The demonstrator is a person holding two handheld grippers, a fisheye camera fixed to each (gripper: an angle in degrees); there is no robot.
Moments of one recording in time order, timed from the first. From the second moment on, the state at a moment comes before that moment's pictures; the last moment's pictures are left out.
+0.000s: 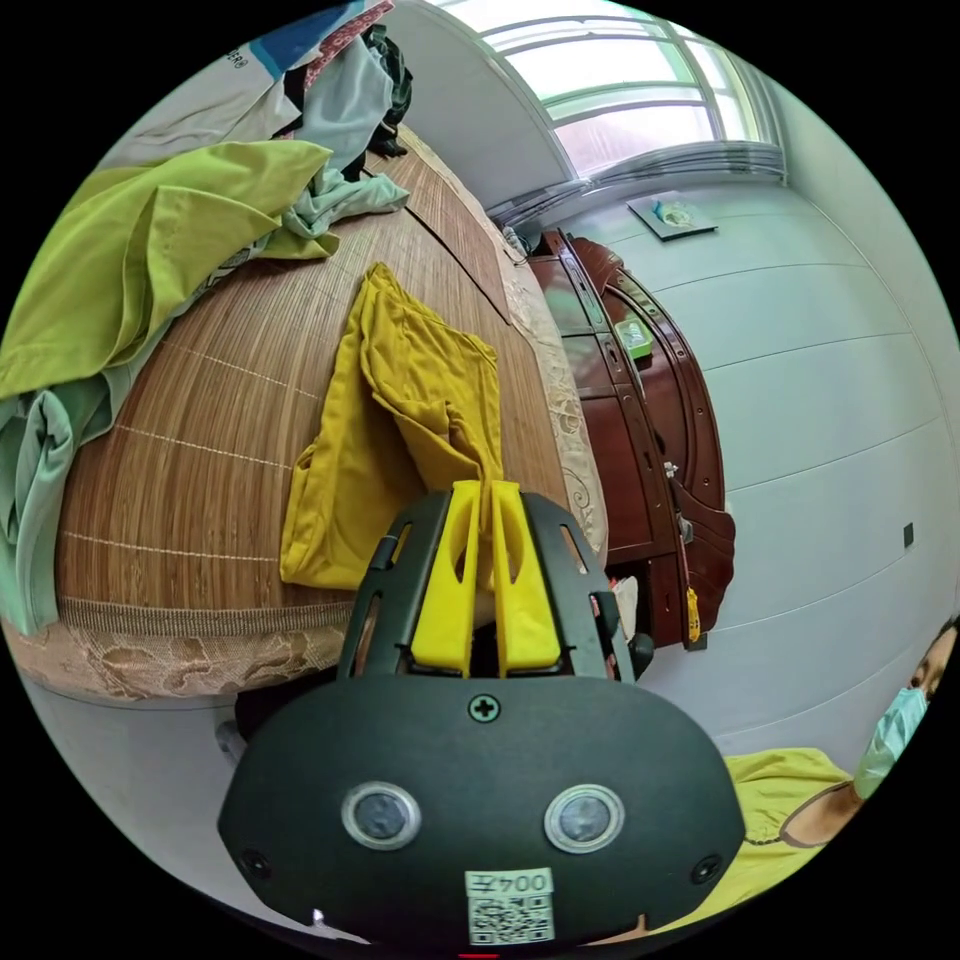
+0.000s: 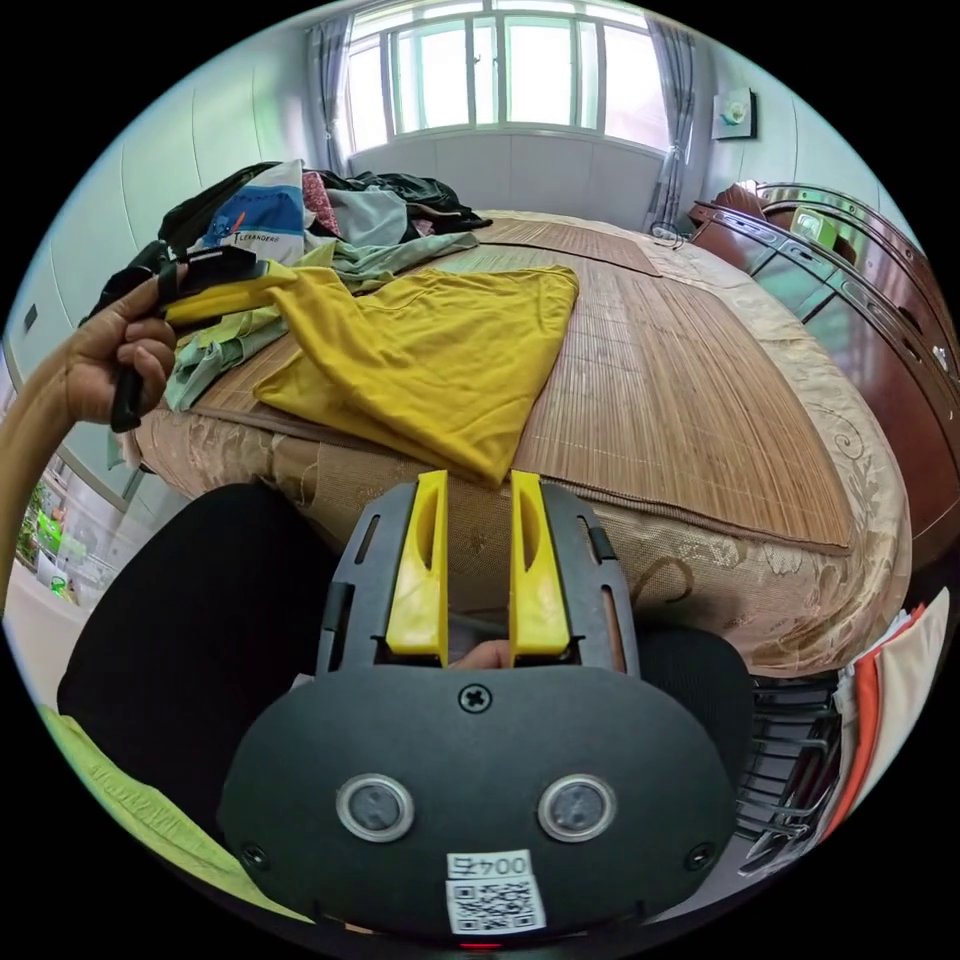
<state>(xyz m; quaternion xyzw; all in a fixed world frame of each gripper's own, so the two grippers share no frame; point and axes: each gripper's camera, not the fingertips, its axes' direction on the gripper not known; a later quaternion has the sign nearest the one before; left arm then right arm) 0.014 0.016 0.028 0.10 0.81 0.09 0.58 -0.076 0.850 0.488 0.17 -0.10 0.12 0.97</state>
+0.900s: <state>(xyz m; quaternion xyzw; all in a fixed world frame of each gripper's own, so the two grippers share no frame) 0.003 0.010 0.101 0.09 0.78 0.09 0.61 -0.037 0.807 0.446 0.13 -0.08 0.09 0.98</state>
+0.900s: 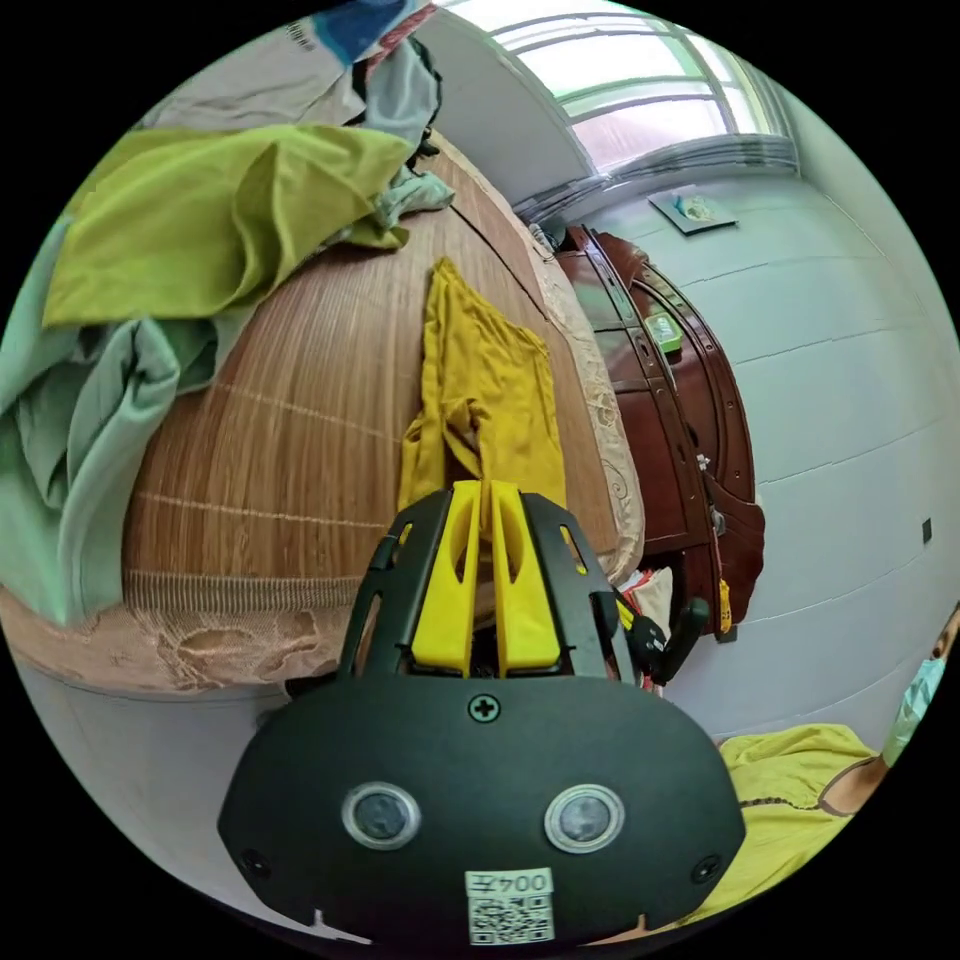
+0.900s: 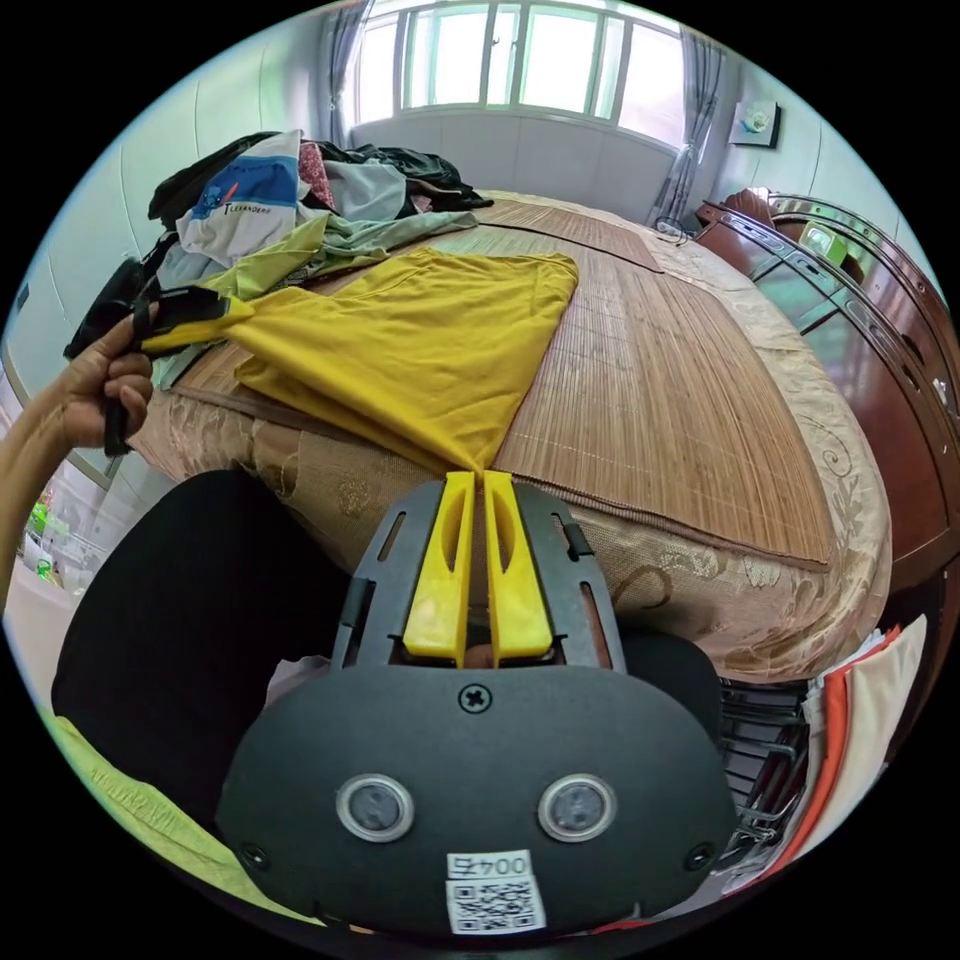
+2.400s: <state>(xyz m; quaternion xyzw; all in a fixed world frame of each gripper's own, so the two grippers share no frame) 0.113 0.066 0.086 0.25 0.65 0.14 0.71 0.250 0.785 0.430 0.07 -0.46 0.25 0.85</state>
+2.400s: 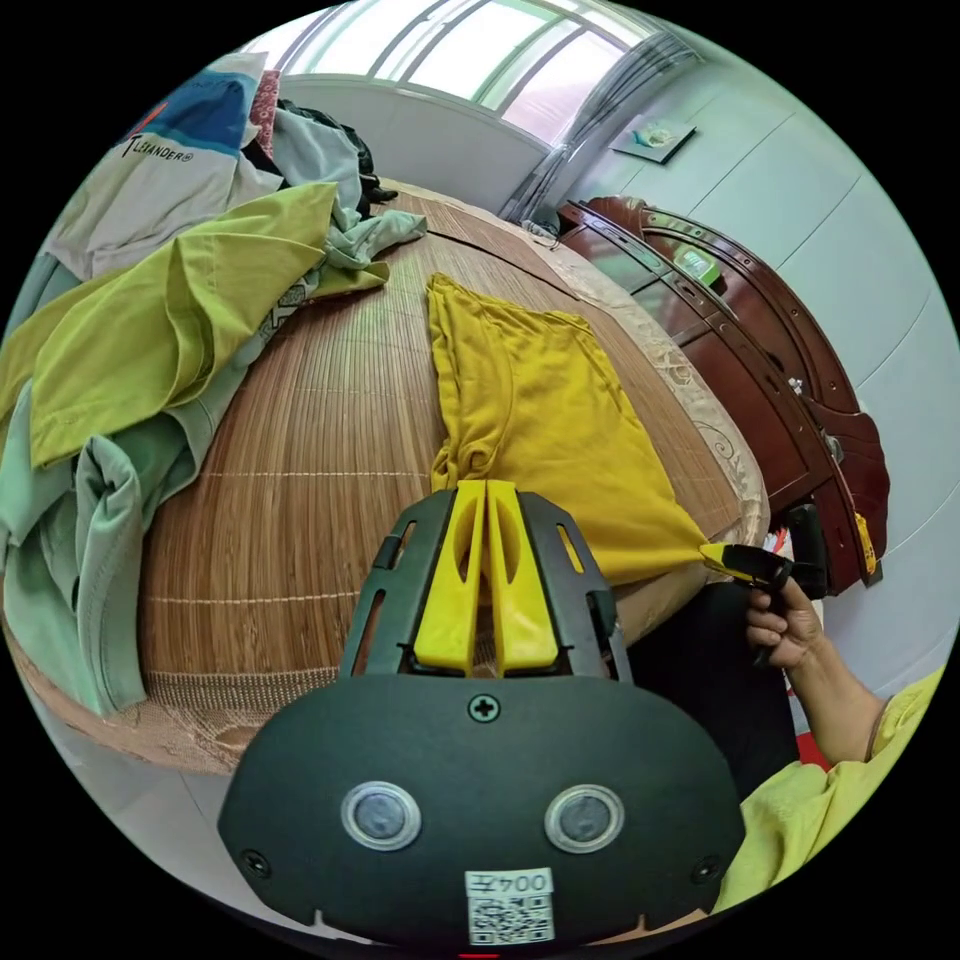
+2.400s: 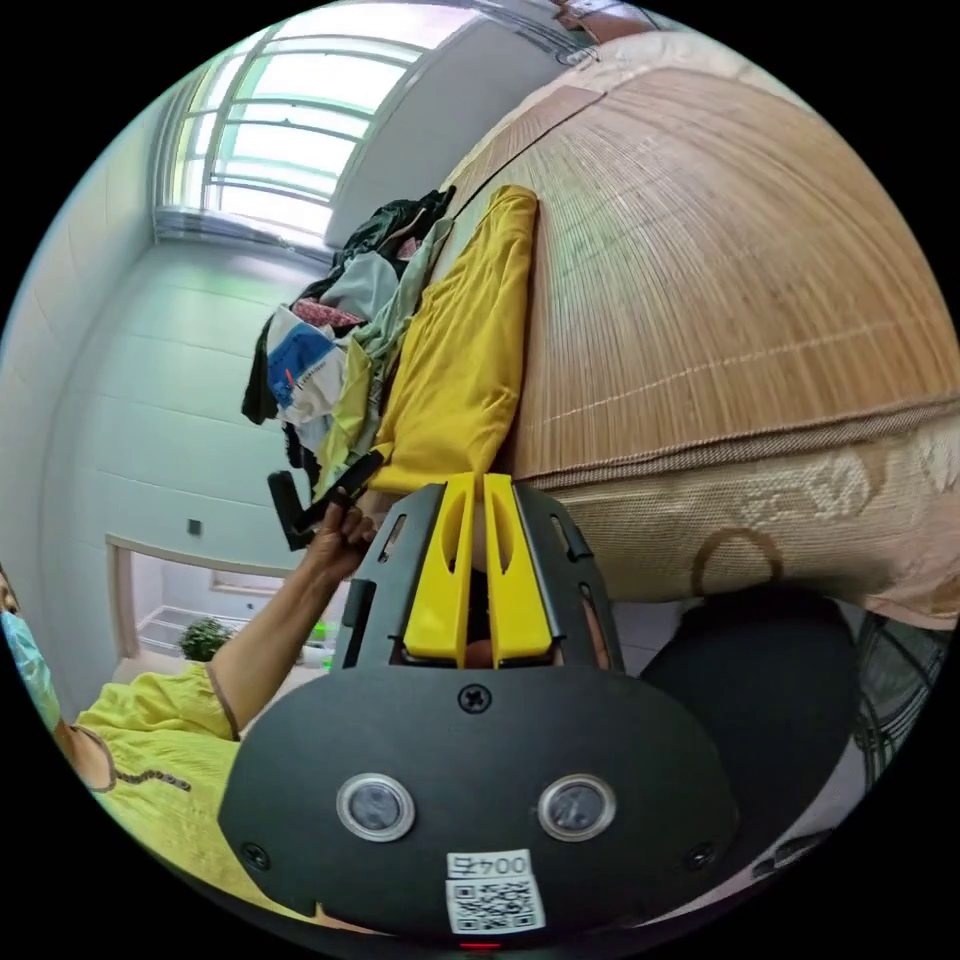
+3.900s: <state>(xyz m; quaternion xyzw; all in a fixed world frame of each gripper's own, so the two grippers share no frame) 0.077 0.066 0.140 0.24 0.66 0.10 0.71 0.151 0.724 0.423 0.08 -0.31 0.19 0.93</state>
